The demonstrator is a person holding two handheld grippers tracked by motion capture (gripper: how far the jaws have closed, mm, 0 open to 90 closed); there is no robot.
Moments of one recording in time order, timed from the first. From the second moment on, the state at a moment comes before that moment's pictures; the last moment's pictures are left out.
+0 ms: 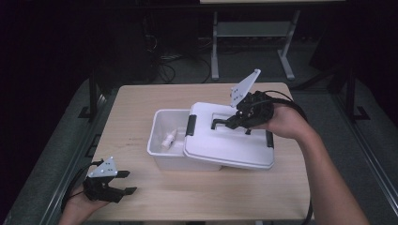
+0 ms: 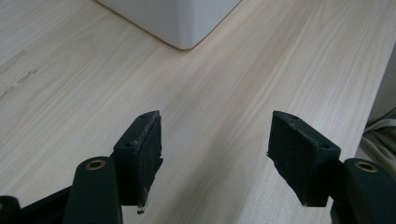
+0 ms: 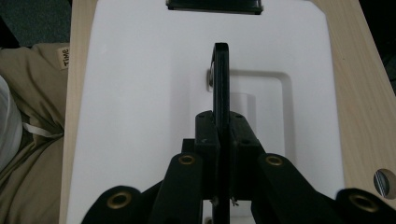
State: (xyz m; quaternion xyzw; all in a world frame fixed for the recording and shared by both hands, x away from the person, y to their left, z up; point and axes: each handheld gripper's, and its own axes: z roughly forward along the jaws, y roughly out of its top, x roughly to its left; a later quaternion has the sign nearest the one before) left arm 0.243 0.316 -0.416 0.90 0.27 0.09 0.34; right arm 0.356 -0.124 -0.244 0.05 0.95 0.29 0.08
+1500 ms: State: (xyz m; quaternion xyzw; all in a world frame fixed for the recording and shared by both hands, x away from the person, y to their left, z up) left arm 0.241 0.319 -0.417 0.90 0.27 0.09 0.34; right arm 0.380 -0.045 -0.249 0.02 0.95 0.29 0.06
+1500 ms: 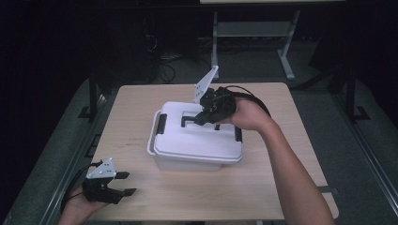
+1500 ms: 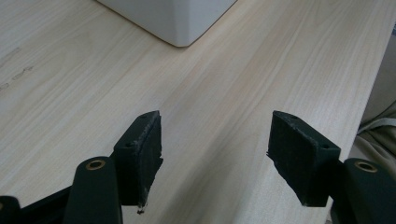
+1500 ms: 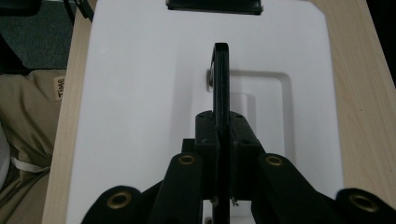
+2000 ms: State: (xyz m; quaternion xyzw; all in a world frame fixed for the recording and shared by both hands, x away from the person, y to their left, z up) left arm 0.241 0.321 -0.418 0.90 0.27 0.08 0.35; right arm 0.391 -0.022 -0.260 0.01 0.96 0.29 0.05
